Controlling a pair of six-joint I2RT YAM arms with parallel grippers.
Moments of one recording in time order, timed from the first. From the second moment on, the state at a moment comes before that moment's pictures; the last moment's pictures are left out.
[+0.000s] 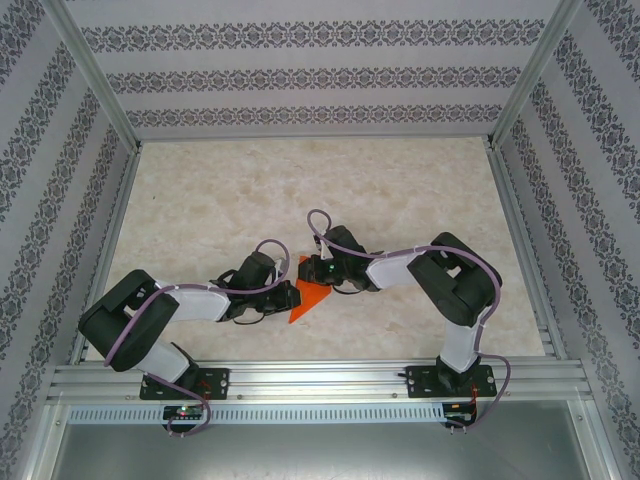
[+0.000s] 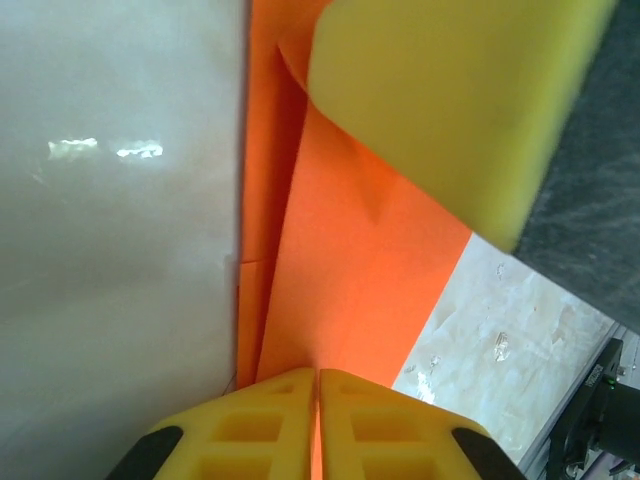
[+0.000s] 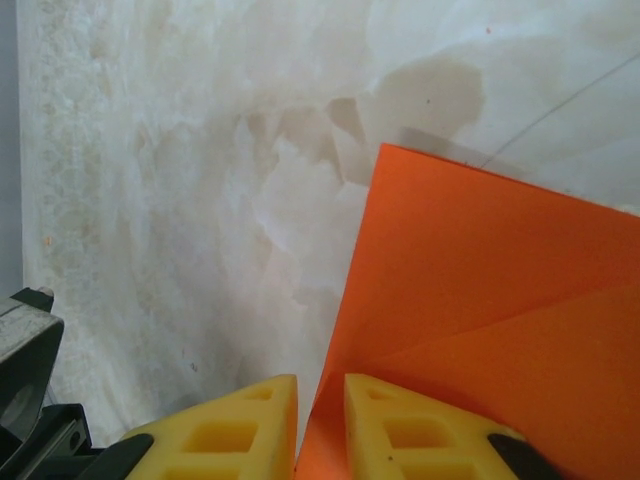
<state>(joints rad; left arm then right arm) -0.68 1.51 0.44 0.21 0.42 -0.91 0.74 1.84 0.81 0.25 -0.40 0.81</state>
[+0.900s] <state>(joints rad) -0.68 1.51 0.44 0.20 0.40 -0.90 0.84 1.76 0.75 0.19 -0.36 0.84</state>
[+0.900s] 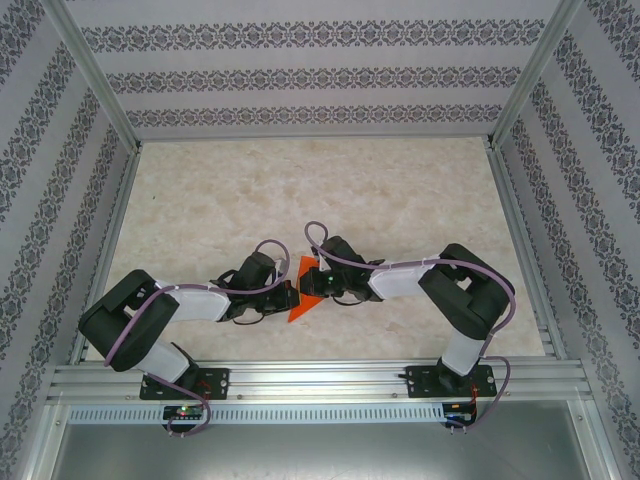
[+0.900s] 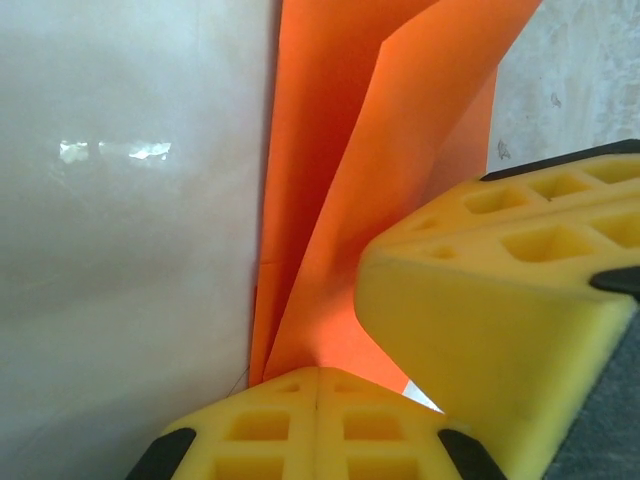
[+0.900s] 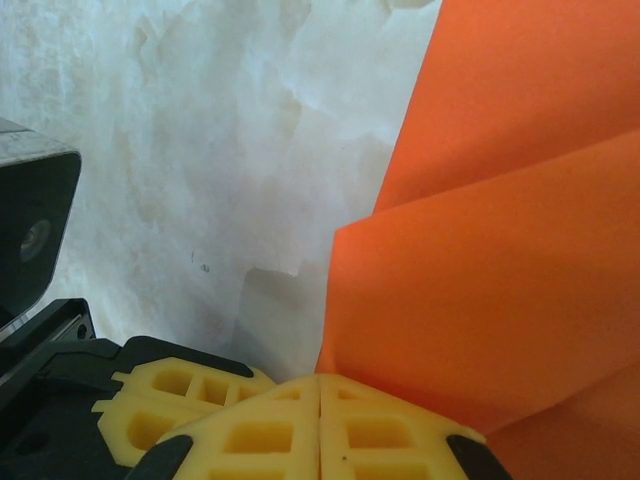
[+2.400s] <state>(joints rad) -0.68 1.50 0.42 0.21 0.36 -0.82 0.65 1.84 0.88 0.01 -0.39 0.80</state>
